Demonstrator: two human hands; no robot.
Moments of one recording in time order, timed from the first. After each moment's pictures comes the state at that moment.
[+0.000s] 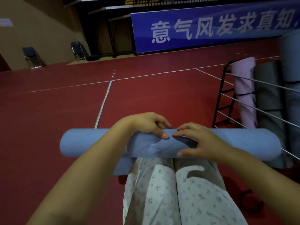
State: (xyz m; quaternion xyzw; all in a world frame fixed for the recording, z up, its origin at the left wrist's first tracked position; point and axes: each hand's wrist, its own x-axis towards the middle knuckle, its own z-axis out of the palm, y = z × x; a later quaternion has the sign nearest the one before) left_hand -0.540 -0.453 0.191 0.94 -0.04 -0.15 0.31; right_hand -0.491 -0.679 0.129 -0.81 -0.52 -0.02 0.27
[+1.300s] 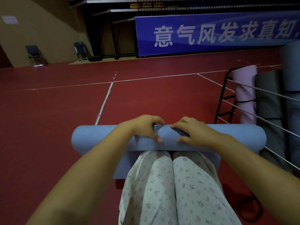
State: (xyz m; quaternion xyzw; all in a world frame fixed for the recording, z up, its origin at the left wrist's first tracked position) left_hand -0.524 -0.427 0.171 0.98 -0.03 -0.07 0.16; right_hand -0.455 -0.640 0.151 -0.88 -0.47 0.00 0.08
